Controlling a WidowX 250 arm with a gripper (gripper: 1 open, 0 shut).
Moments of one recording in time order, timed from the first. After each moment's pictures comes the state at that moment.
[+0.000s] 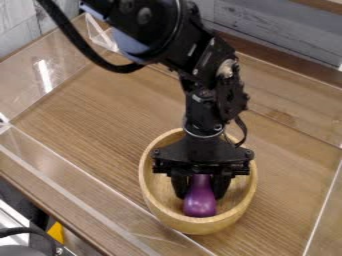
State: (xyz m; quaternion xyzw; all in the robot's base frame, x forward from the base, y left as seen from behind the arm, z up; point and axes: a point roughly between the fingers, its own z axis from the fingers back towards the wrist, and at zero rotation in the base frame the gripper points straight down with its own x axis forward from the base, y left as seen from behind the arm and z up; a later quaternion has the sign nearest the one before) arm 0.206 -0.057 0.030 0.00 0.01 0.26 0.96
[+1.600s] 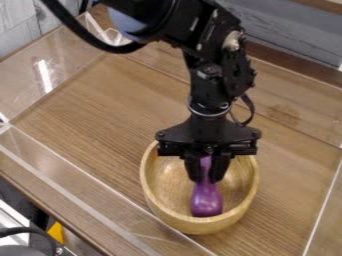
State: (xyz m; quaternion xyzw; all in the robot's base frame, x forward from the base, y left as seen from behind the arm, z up) arm 0.219 -0.059 0.050 -0.02 -0.01 0.28 0.96
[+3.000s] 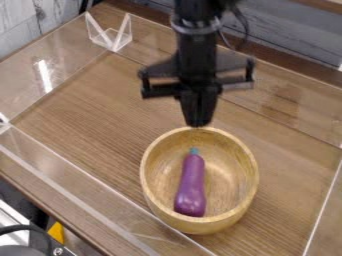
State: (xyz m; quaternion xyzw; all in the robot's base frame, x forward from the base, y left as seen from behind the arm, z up) arm 0.225 -0.028 0.127 -0.04 -0.02 0.35 0.94
